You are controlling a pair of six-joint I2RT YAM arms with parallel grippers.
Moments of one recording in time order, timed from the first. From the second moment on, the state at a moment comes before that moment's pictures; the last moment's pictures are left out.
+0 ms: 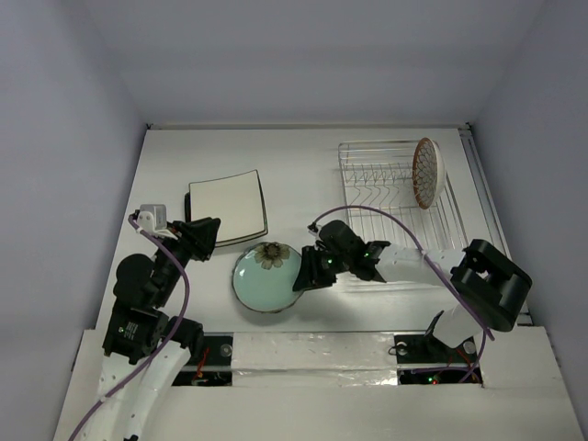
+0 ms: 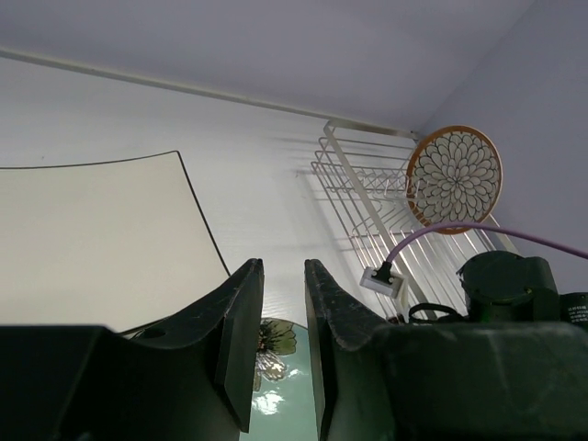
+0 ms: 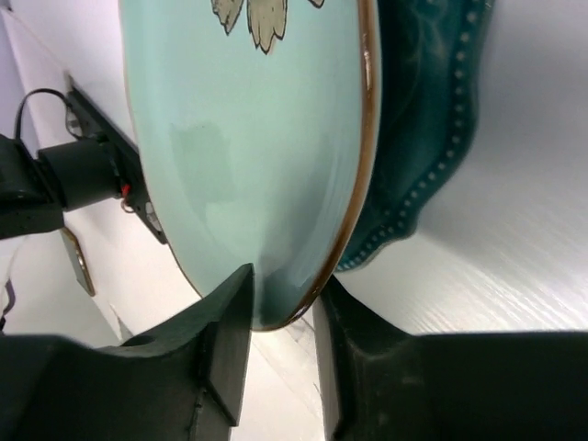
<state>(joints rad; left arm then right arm) -0.30 0.30 0.65 -0.34 0.07 -0.47 0.91 1.53 0.75 0.02 -0.40 0.86</state>
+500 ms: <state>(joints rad) -0.30 0.30 0.65 -0.34 0.07 -0.47 0.91 1.48 0.77 -0.13 -0.31 0.79</state>
